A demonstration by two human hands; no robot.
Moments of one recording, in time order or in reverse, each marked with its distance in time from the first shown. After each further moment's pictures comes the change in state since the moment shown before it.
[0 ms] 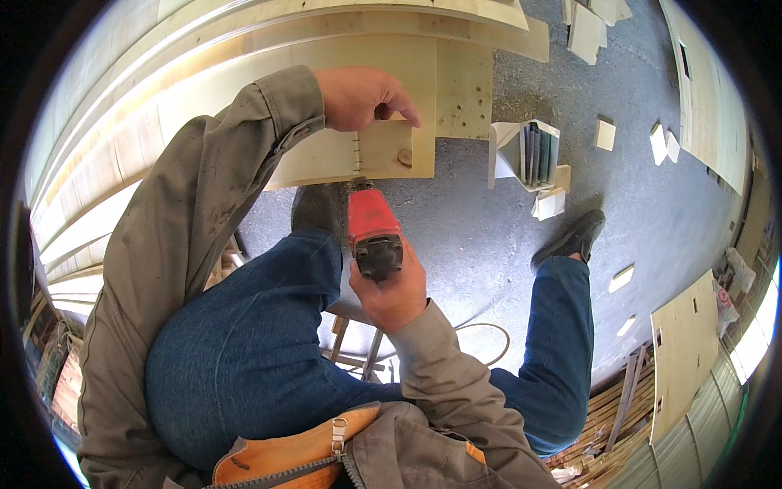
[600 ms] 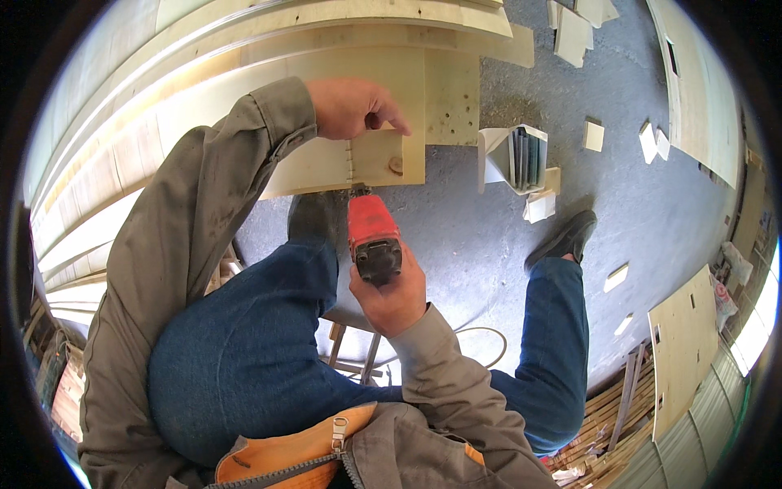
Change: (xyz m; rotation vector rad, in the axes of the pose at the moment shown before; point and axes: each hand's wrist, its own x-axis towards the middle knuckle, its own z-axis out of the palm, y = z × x) left_hand 0.000 -0.003 -0.002 0.017 0.000 0.012; right_hand 0.001 -0.008 -0.007 0.013 0.029 -0.052
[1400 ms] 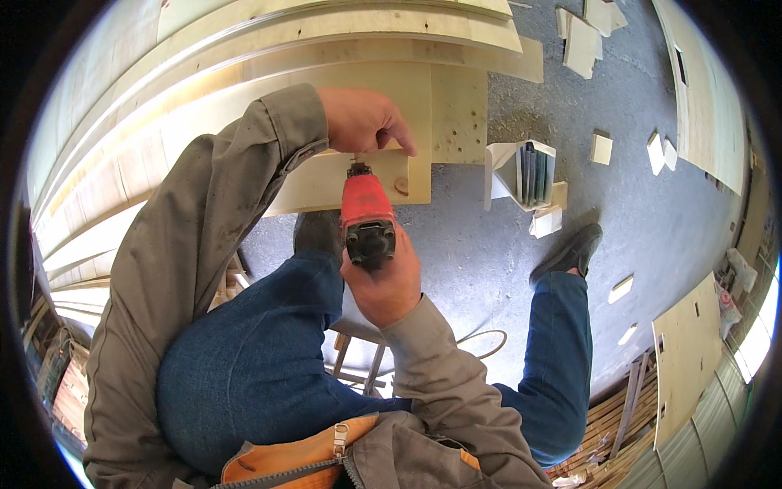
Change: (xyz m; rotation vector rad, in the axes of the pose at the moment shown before) left_hand 0.008 0.011 -0.020 0.003 -0.162 -0.072; right_hand 0.048 -0.006 0.017 0.053 0.039 -0.050
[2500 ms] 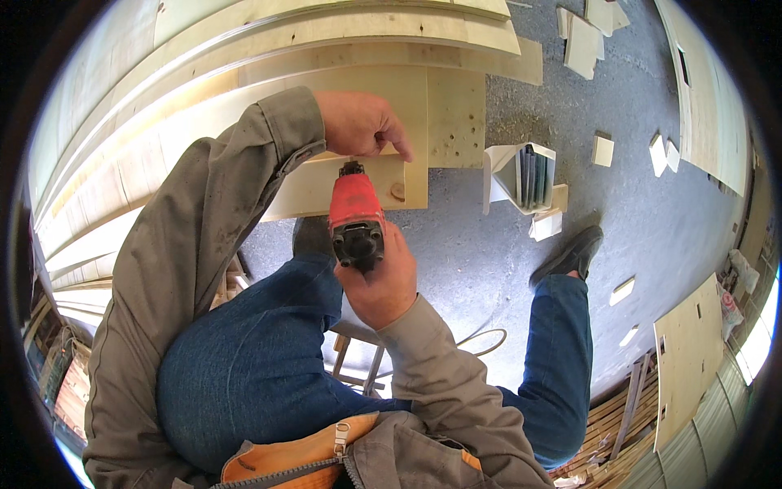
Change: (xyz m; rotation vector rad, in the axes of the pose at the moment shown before) left_hand 0.007 -0.005 -0.002 -0.042 -0.031 0.026; right_hand 0.010 -0.005 -0.001 -0.063 -0.021 -0.051
